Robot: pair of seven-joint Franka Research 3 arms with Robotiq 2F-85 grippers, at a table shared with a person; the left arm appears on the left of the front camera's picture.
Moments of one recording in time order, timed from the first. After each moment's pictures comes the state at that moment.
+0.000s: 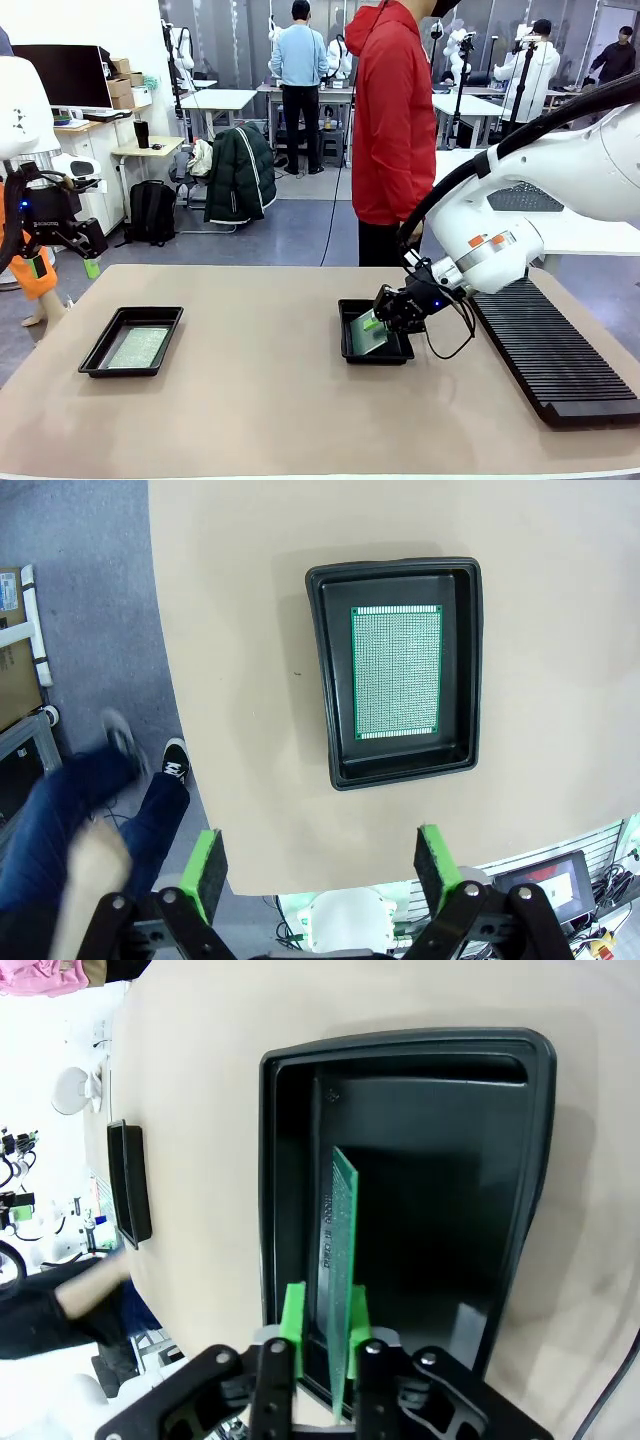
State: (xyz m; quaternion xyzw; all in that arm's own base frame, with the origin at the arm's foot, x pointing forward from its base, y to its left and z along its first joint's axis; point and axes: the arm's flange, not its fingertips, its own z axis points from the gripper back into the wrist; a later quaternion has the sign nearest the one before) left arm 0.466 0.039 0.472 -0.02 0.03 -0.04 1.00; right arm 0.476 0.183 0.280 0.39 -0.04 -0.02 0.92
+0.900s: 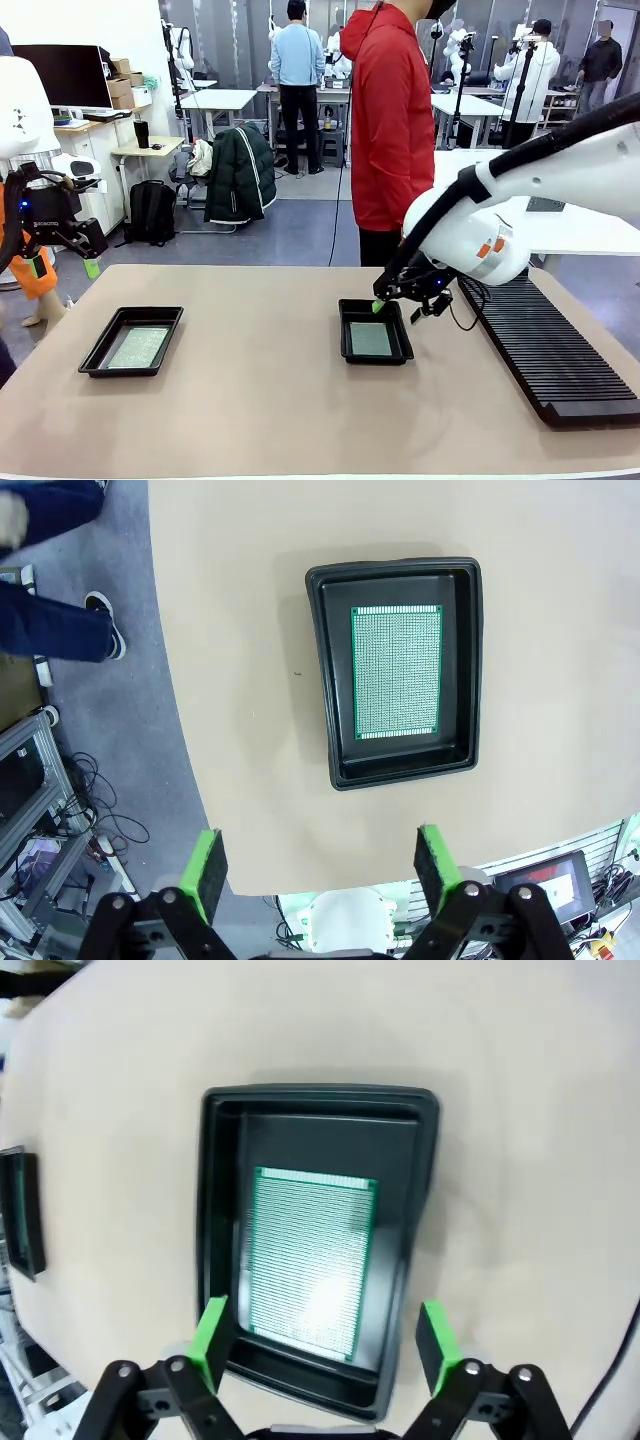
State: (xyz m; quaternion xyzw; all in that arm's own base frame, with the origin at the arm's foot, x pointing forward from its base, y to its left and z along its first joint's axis) left arm 0.466 0.039 0.472 -0.02 0.03 -0.04 1.00; right arm 0.470 0.194 0.337 0.19 -0.10 0.00 0.98
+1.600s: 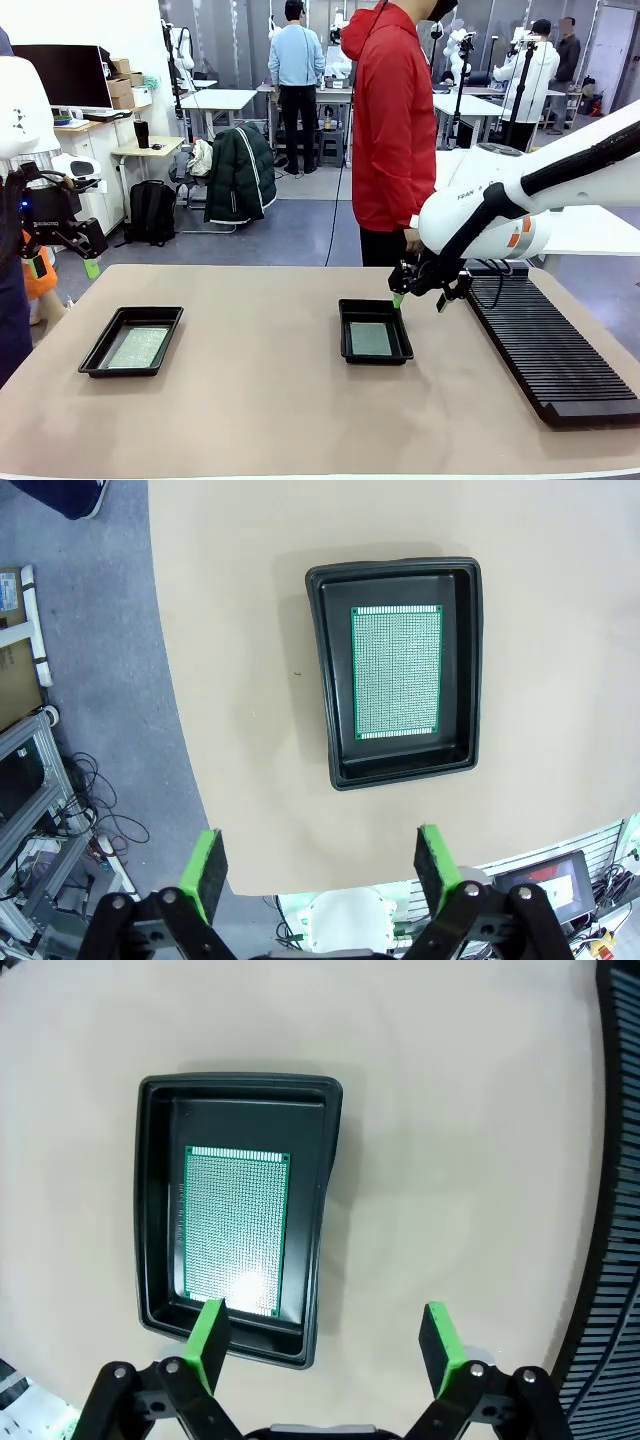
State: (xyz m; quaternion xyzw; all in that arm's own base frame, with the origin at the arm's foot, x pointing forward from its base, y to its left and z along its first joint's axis) left arm 0.466 0.039 0.472 -0.02 0.03 -0.04 1.00; right arm 0.465 0.185 0.374 0.09 -0.09 0.02 0.99
